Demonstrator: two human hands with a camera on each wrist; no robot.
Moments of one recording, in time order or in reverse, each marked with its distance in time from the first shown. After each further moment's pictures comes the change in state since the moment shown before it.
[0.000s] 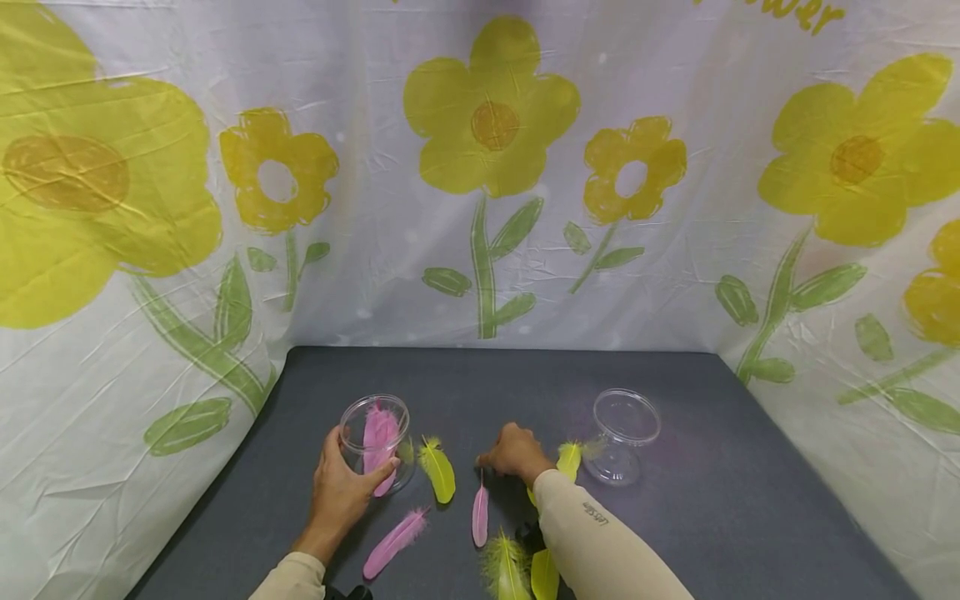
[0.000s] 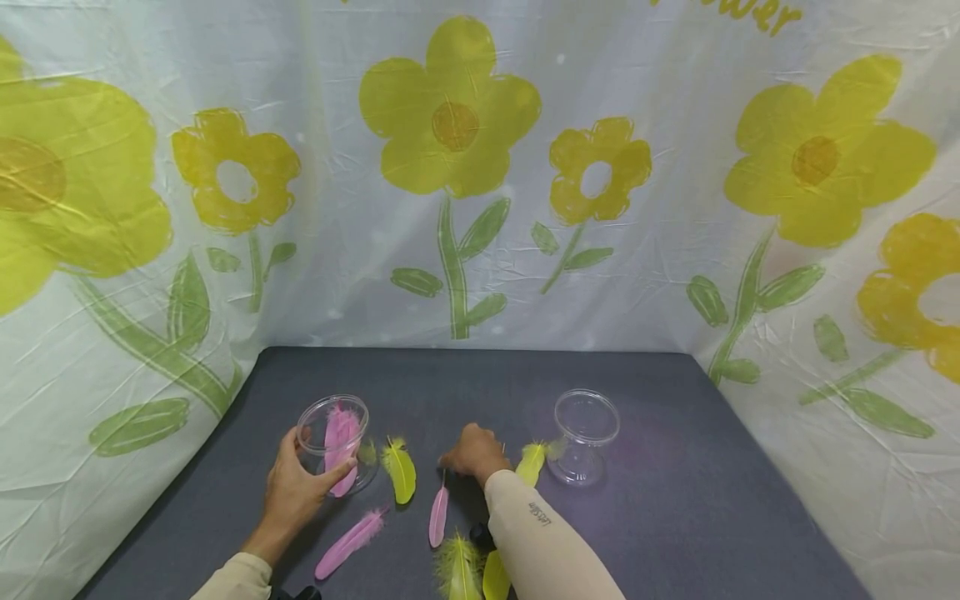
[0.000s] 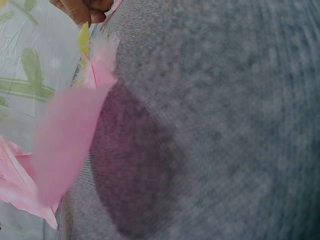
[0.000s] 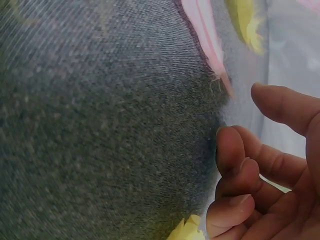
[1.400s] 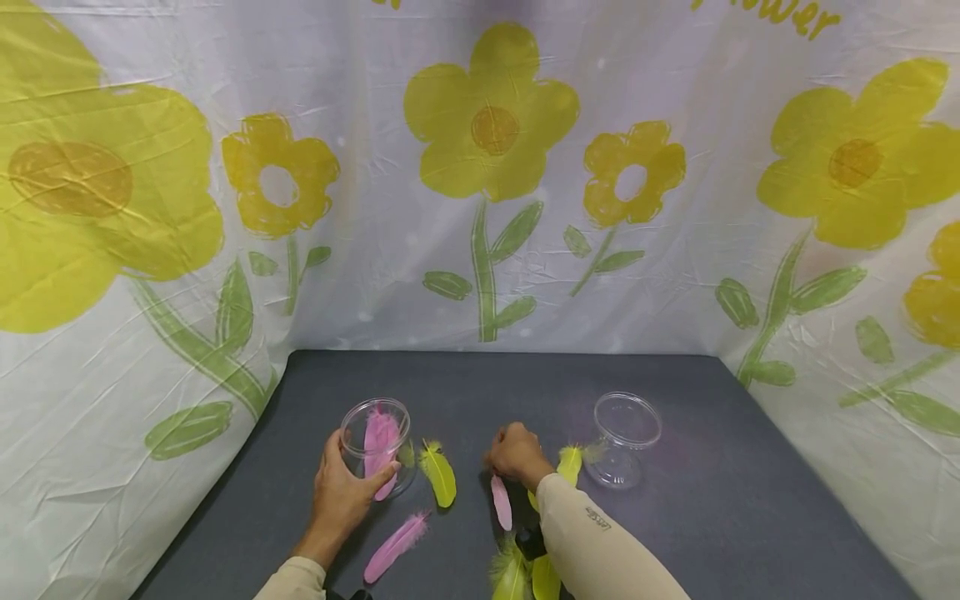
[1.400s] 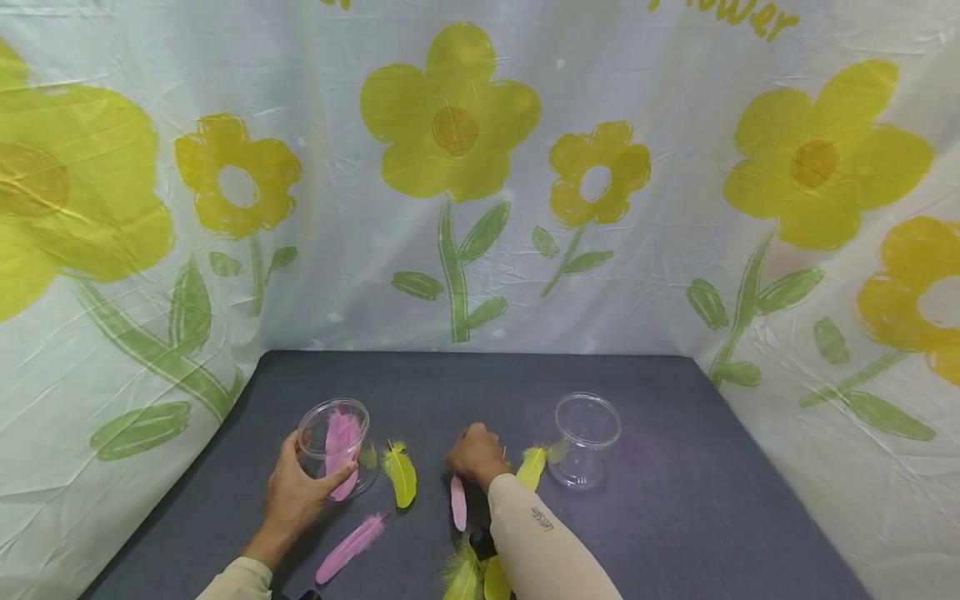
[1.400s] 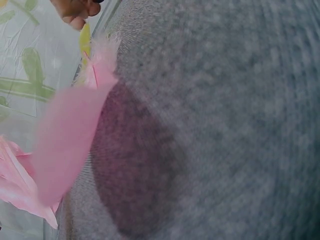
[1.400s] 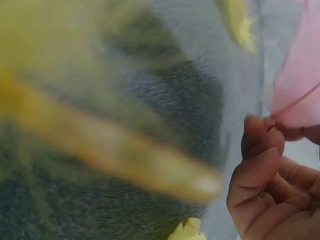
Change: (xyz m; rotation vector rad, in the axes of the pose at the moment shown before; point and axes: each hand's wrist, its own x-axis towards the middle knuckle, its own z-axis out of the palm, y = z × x) left_hand 0.001 -0.001 0.001 -0.019 -0.010 -0.006; right_hand 0.001 0.003 0.002 0.203 0.068 -0.006
